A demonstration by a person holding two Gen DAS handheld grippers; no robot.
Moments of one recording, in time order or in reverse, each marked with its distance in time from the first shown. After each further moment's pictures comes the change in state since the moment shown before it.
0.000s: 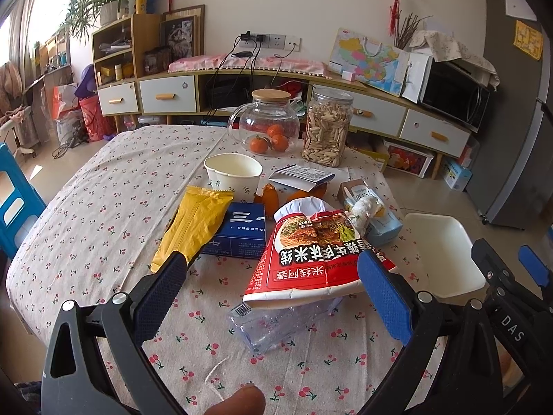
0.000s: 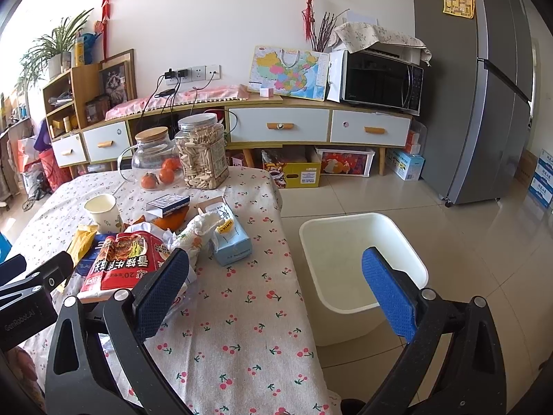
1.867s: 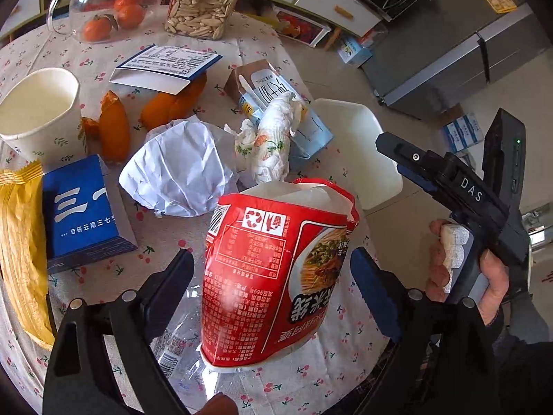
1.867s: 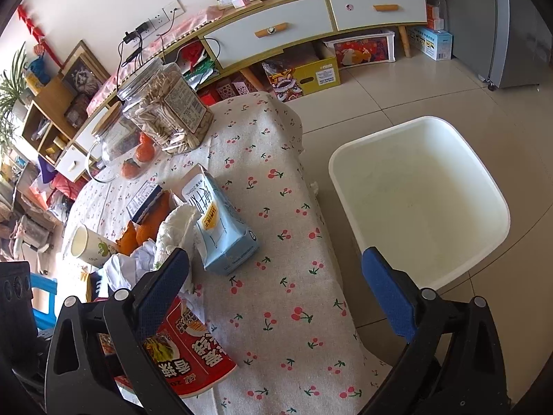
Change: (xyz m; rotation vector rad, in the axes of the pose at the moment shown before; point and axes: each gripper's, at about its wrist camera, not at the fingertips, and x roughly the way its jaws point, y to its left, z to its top) left arm -0.259 -0.435 0.250 0.108 0.652 -0.582; right arm 0.152 -0.040 0.018 0.320 0.502 0.195
